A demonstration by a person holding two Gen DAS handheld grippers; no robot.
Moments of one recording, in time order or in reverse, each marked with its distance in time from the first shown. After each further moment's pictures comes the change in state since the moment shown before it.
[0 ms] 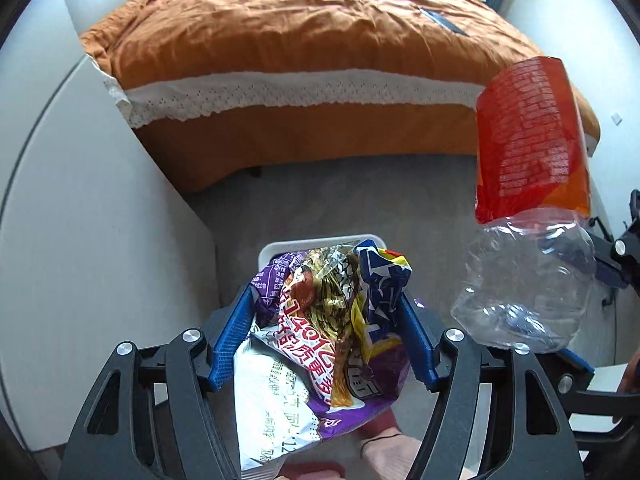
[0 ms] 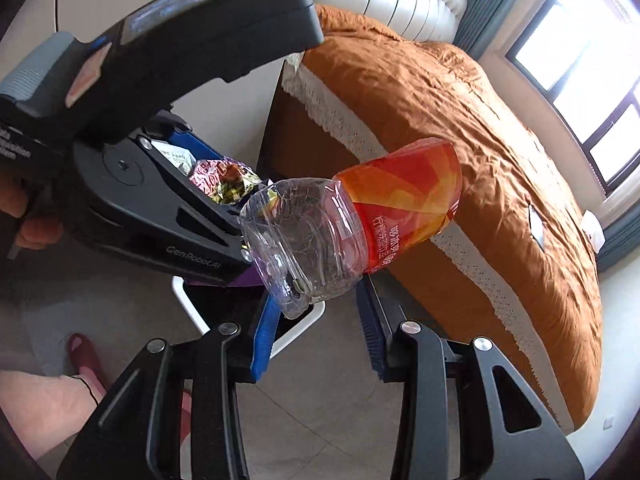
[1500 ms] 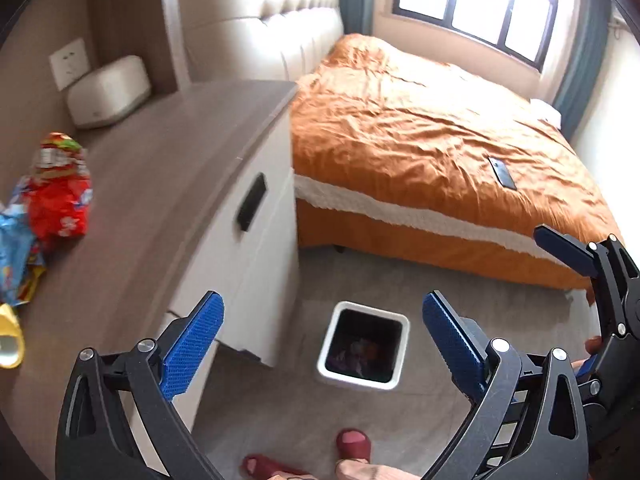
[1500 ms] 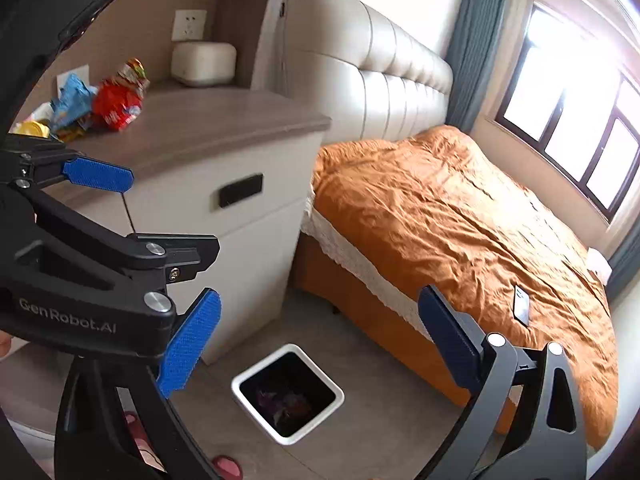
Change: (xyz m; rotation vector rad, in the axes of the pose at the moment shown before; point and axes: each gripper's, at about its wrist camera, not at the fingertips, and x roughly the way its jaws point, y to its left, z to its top) left arm -0.300 0.022 -0.016 -0.374 -0.305 0.265; right arm -0.201 -0.031 0.108 0.069 -0.344 0.098
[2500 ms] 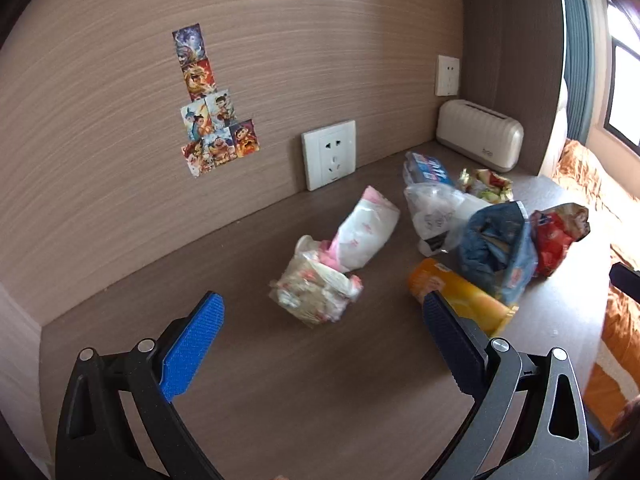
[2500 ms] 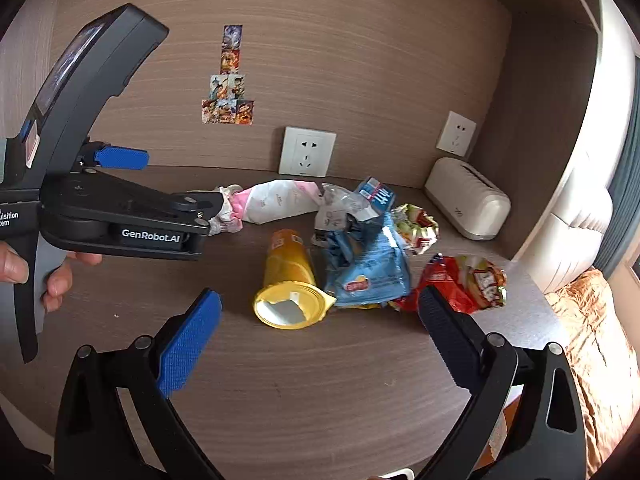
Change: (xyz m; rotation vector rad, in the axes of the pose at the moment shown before) left arm -0.148 0.321 -0.079 -0.459 -0.144 0.572; right arm -0.030 0.273 0.144 -0.374 -0.201 0.489
